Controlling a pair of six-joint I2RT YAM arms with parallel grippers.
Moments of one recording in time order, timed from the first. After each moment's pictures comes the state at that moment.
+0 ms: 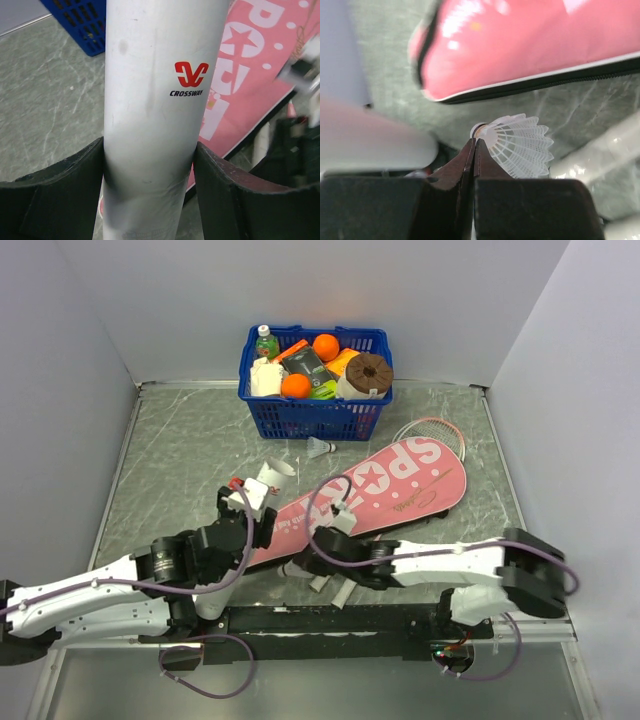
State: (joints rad) left arm -1.24 0.75 0.78 -0.45 -0.81 -0.25; right arm 1.26 1.38 0.70 -0.05 0.33 1.37
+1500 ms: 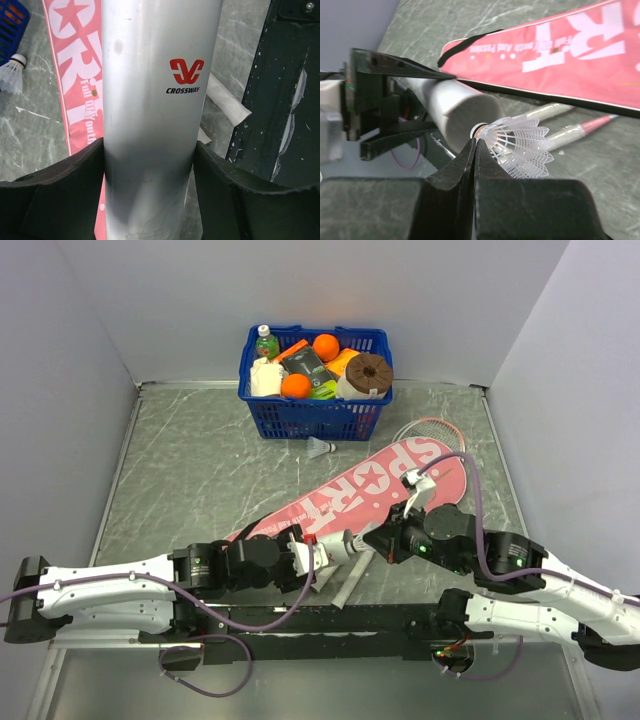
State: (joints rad) left arm -1.36 0.91 0.72 -0.31 -0.24 0.16; right arm 1.17 0.68 0.98 -0.78 0.28 0.69
